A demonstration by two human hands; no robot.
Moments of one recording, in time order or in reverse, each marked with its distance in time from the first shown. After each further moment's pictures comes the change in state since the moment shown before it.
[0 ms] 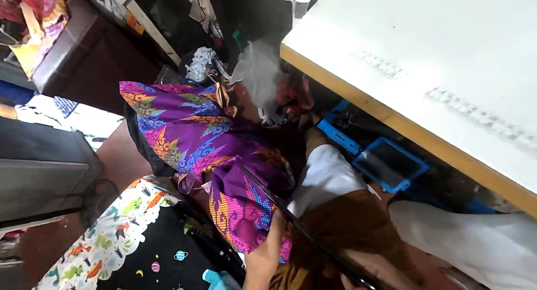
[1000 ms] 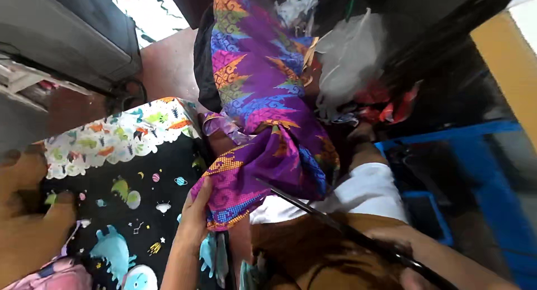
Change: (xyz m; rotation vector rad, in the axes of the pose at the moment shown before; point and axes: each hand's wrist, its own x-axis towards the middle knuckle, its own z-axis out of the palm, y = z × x) left_hand 0.002 0.037 -0.170 -0.160 0.192 -0.276; right_hand 0.091 -0.050 -0.049 -0.365 -0.515 0.261
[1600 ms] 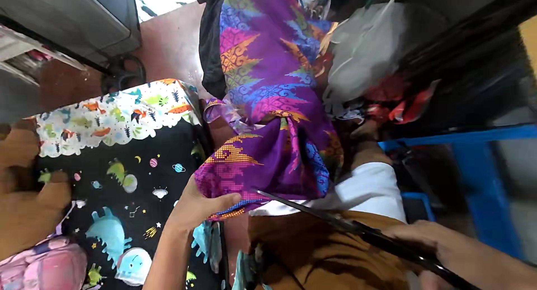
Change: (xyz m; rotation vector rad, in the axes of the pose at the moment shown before) left_hand 0.011 0.001 -0.024 0.145 -0.280 0.054; right_hand -0.003 -0.033 -0.018 -0.188 -0.064 0.106
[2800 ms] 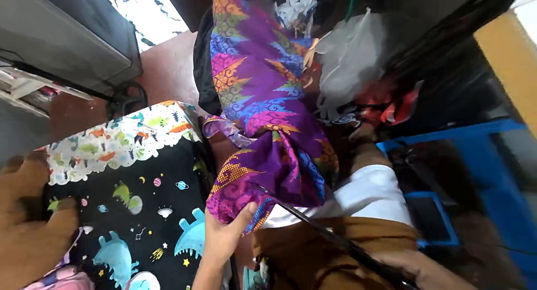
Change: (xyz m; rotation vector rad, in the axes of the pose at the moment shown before) left_hand -0.010 -0.021 0.062 -0.006 0.328 0.165; right_hand 0.019 0.019 0.048 0.290 0.323 0.007
